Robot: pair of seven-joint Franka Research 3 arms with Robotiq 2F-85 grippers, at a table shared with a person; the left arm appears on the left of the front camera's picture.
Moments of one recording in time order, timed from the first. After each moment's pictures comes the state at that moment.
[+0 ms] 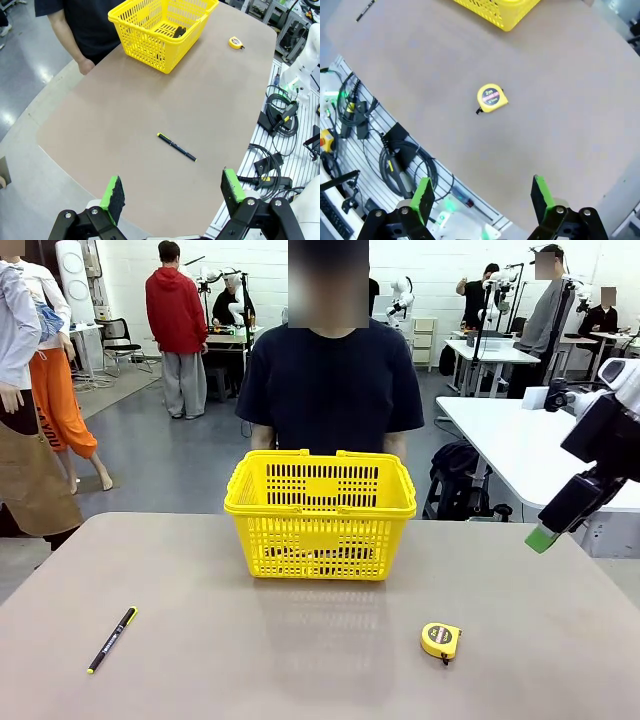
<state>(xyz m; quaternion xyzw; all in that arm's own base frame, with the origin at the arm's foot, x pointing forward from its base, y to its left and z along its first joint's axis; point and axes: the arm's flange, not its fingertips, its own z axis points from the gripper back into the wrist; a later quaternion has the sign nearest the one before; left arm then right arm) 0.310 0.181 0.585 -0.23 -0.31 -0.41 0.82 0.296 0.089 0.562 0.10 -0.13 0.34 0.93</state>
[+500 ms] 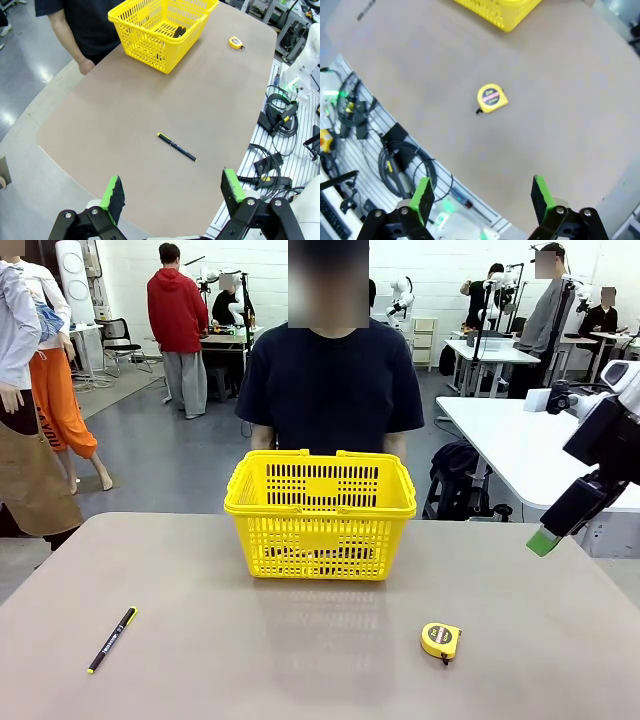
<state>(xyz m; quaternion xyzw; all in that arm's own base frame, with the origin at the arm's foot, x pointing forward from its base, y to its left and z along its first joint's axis) 0.310 0.181 0.585 -0.23 -0.31 -0.41 0.82 0.290 0.079 0.571 0.10 -0.15 0.34 0.92</state>
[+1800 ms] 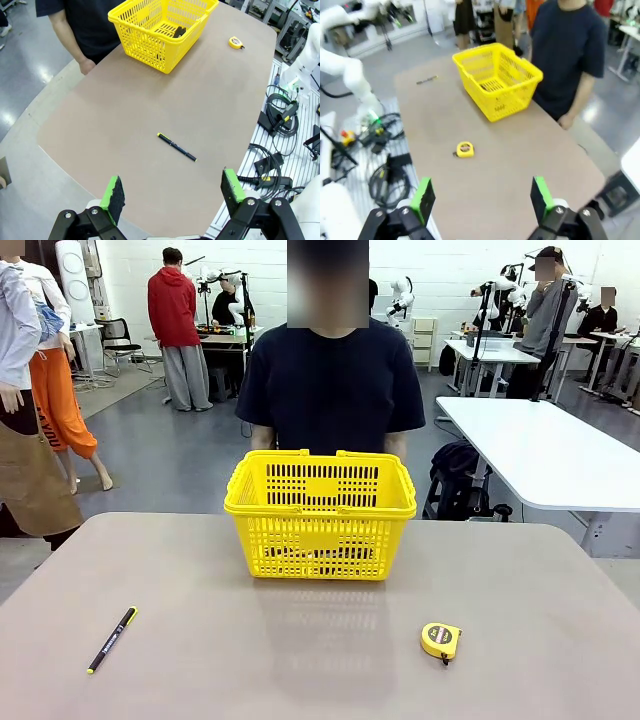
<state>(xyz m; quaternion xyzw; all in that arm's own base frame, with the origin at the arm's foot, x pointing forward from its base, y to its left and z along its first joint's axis) 0.310 0.181 0.586 -0.23 -0.31 -0.41 0.82 0.274 -0.226 0.639 0.27 -0.41 0.44 0.75</state>
